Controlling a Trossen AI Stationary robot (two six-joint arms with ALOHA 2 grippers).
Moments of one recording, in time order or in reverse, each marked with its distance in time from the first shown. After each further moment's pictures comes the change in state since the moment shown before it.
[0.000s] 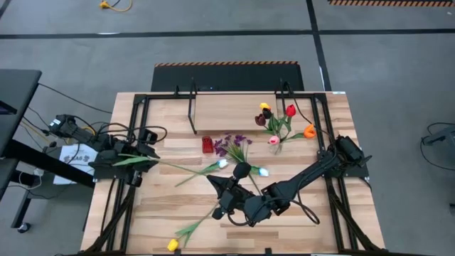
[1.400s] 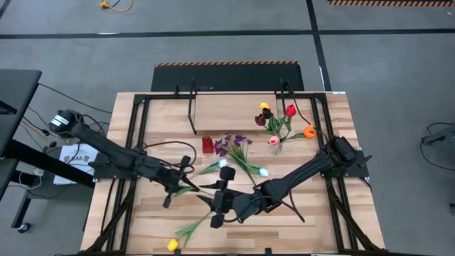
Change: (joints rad) left arm 0.000 0.635 0.326 -0.494 0.057 -0.043; right arm -0.054 0.045 0.002 -0.102 -0.367 0.336
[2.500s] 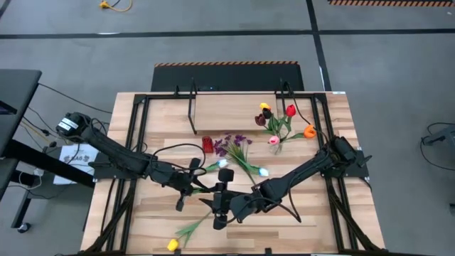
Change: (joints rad) left arm 0.000 0.202 0.121 0.049 -0.059 -0.008; right arm -0.014 0.003 -0.001 -0.112 -0.083 0.046
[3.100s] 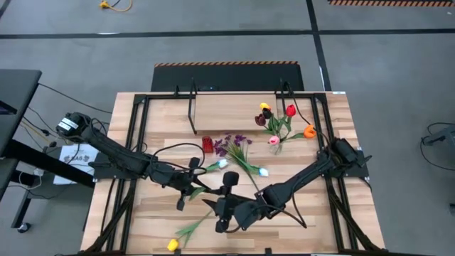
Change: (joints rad) left arm -0.001 0.000 0.000 -0.031 -0.041 -0.010; right arm 0.054 0.000 0.000 -0.001 0.133 -0.057
